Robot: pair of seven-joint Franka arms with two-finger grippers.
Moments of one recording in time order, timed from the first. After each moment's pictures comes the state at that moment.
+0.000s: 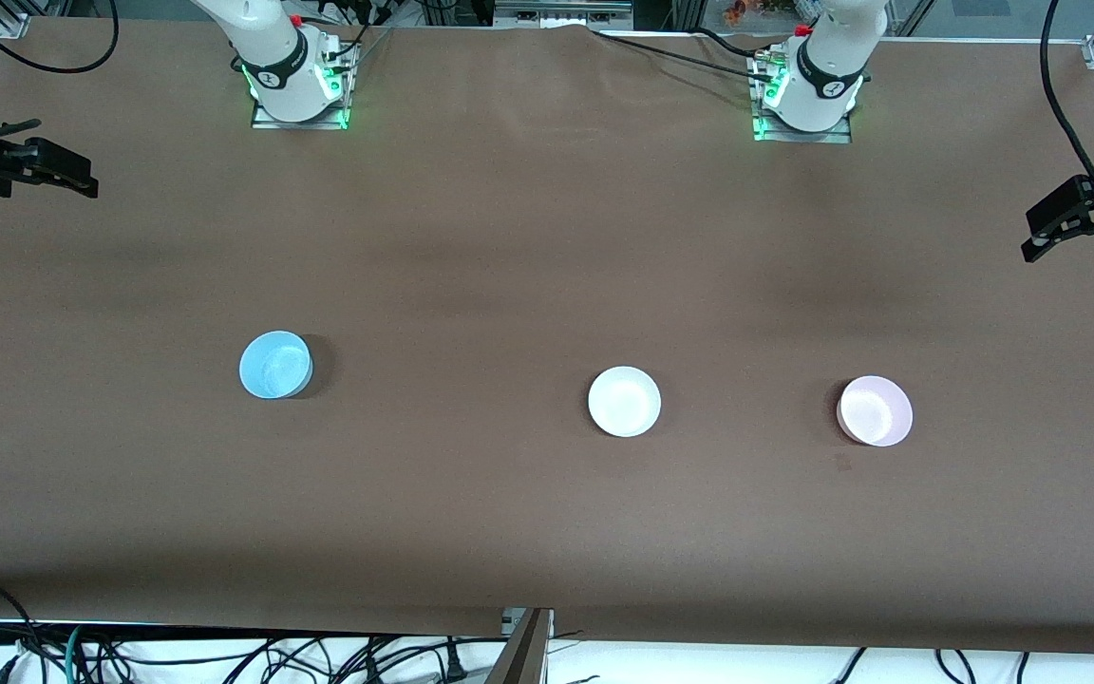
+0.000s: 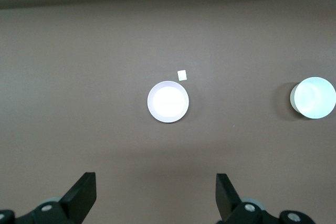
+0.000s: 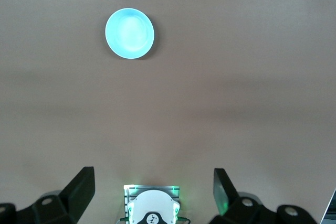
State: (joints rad) left arm 0.58 0.01 -0.55 -1.55 0.02 1.67 0.07; right arm 0.07 0.04 -0.08 -1.50 -0.04 1.34 -0.04
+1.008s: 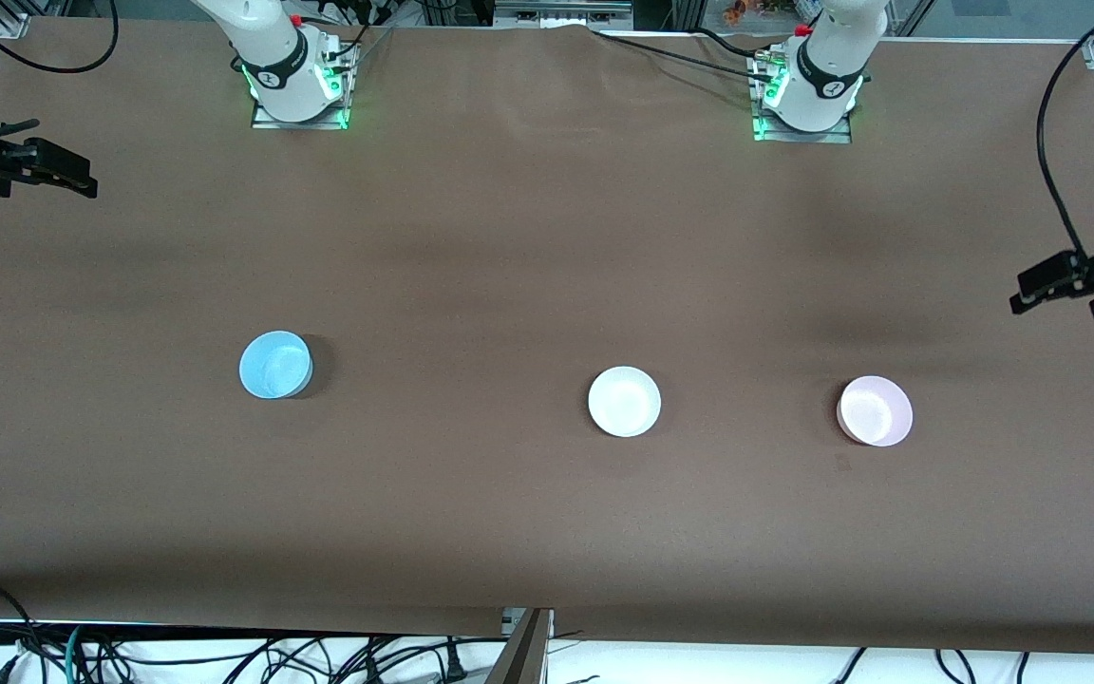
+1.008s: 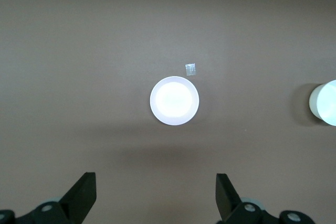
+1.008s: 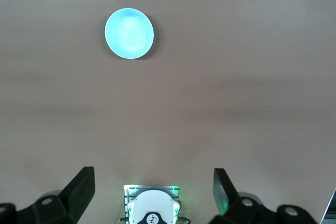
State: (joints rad) left arm 0.62 0.19 -0.53 -1.59 0.04 1.78 0.07; right arm 0.07 0.04 -0.08 -1.50 -0.04 1.34 -0.04
